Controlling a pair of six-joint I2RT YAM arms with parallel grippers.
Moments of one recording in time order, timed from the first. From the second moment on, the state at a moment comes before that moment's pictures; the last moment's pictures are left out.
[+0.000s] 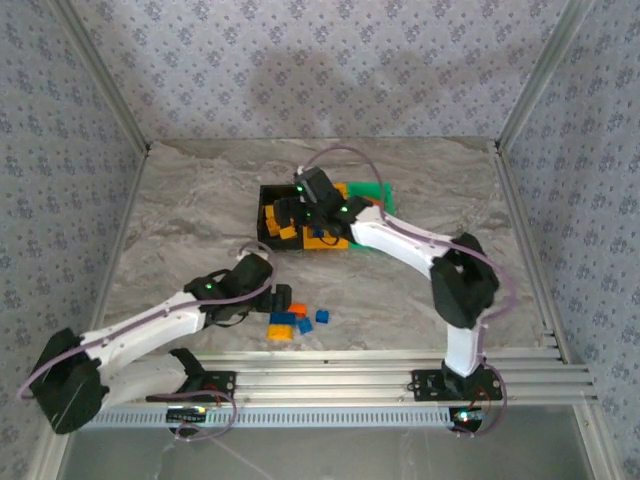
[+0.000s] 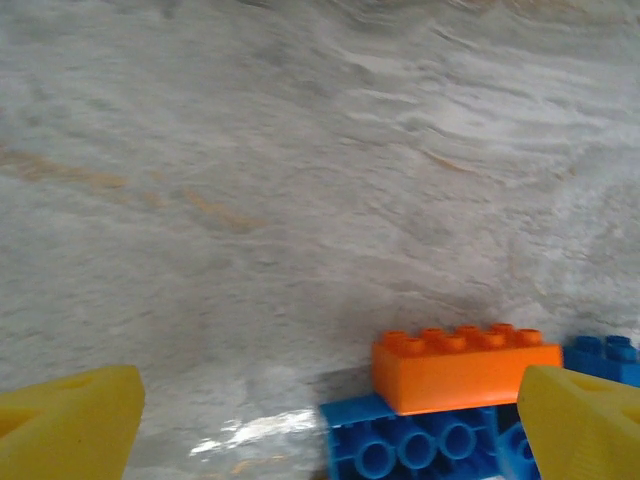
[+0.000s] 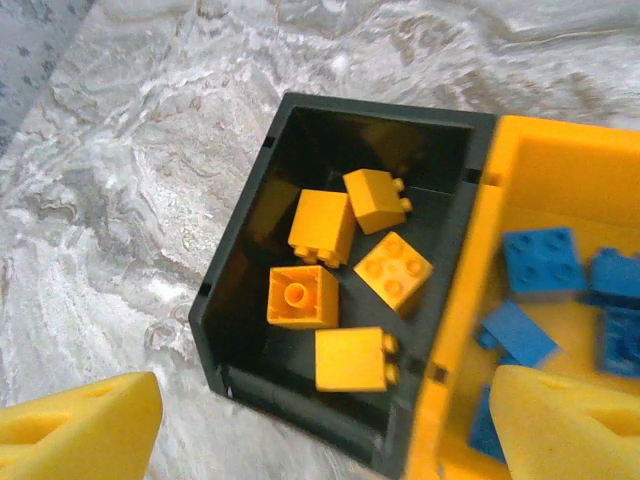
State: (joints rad) left arm -0.85 1.11 0.63 -0.56 -0.15 -0.66; right arm 0.79 1.81 1.46 -0.31 0.10 0.48
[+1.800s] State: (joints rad) left arm -0.91 1.56 0.79 -0.52 -0.23 -0.56; right arm 0.72 1.11 0.78 -0.24 0.21 0.56
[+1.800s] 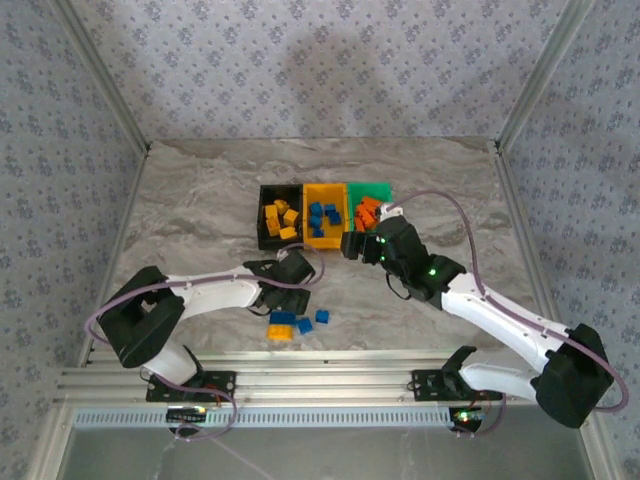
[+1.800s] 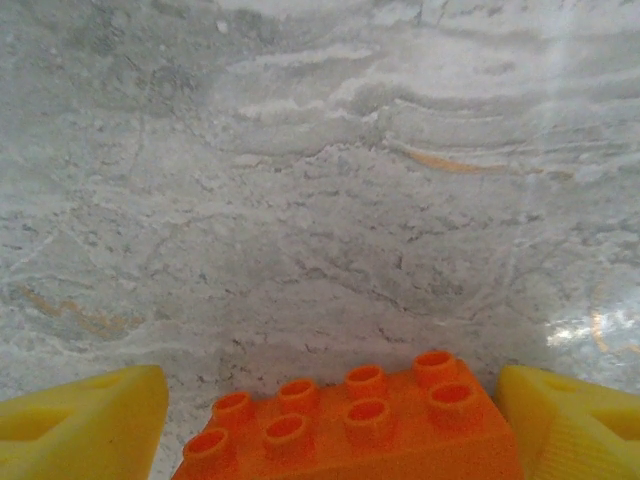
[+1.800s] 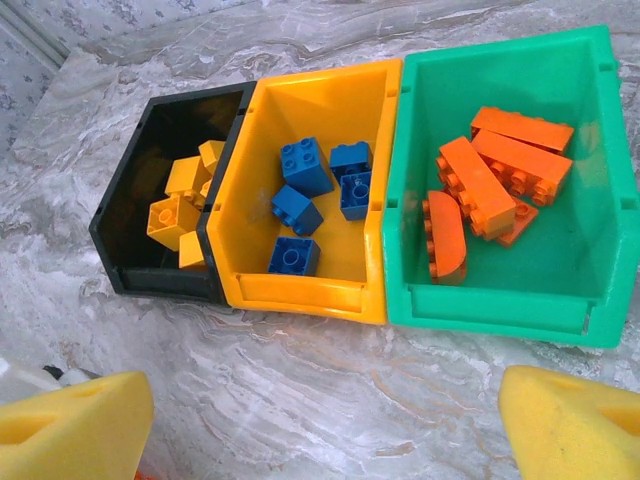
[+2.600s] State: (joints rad) left arm -0.91 1.57 1.08 -0.57 -0.21 -0.51; right arm 0.64 0.92 0.68 -0.34 0.26 0.61
